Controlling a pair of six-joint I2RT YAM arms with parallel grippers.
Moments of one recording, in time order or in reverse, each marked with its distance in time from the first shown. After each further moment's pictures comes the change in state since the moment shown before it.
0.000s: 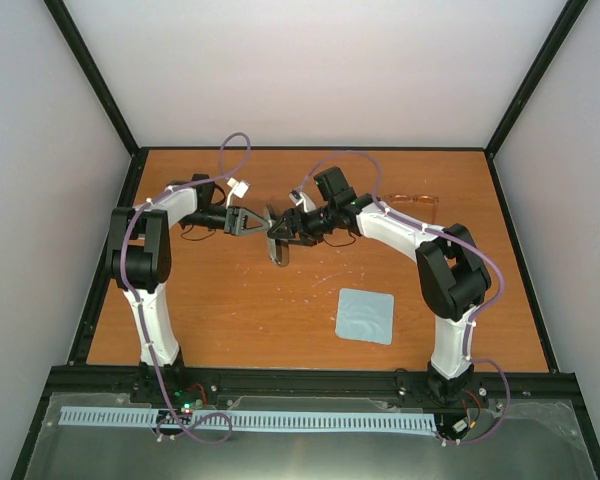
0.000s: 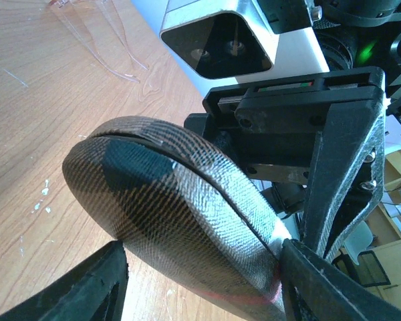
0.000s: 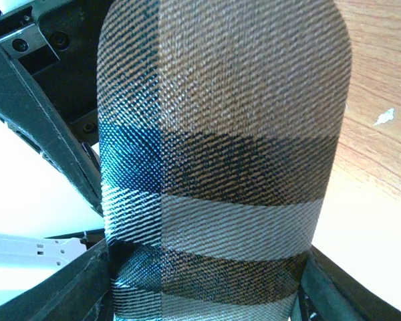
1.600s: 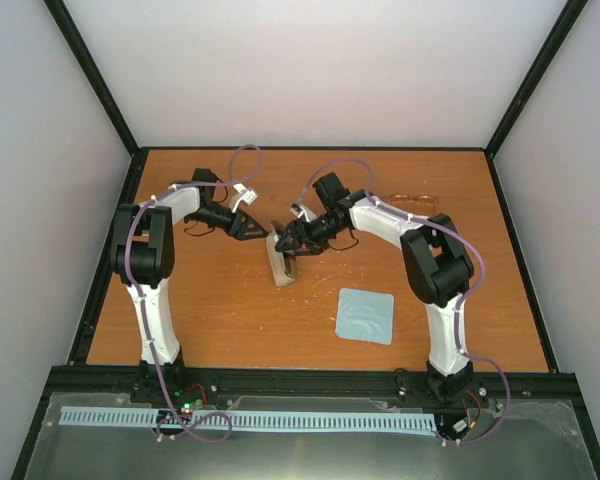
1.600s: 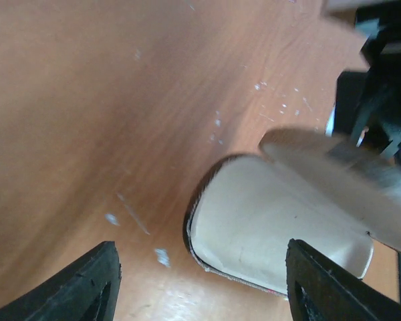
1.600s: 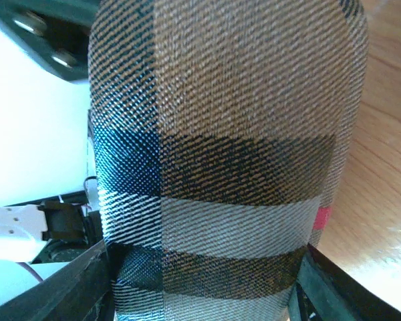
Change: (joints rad) left arm -0.002 0.052 0.015 0.155 -0.411 -0.041; right arm -0.035 0.121 0.089 -0.238 -0.047 -0.209
